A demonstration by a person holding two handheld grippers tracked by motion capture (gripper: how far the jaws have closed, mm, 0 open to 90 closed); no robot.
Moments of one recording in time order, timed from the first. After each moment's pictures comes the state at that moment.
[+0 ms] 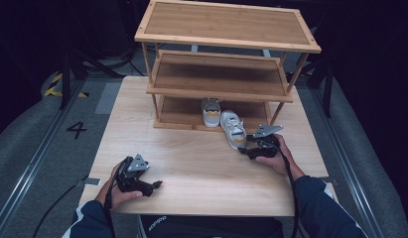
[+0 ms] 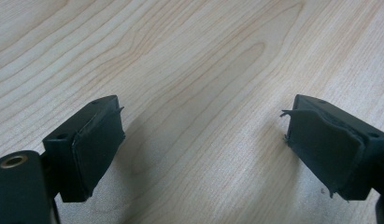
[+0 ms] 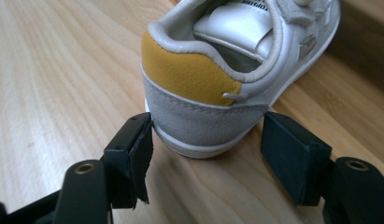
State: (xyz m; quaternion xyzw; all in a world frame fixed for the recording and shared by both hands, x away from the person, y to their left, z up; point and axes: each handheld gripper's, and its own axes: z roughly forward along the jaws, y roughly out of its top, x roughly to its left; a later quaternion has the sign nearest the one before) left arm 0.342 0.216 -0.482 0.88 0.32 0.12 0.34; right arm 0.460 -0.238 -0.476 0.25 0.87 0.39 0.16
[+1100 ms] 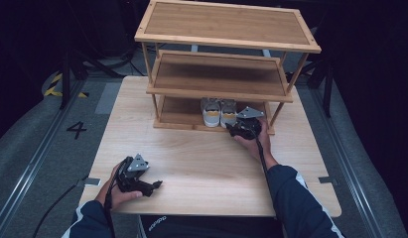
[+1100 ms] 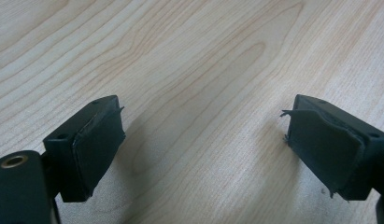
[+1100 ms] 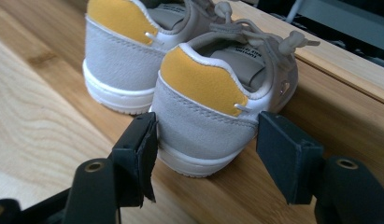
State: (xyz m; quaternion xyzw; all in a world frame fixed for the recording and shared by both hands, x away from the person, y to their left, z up) left arm 0.342 0.216 -0.482 0.88 0.32 0.12 0.34; right arm 0.510 -0.179 -0.467 0.36 0.80 0.39 0.28
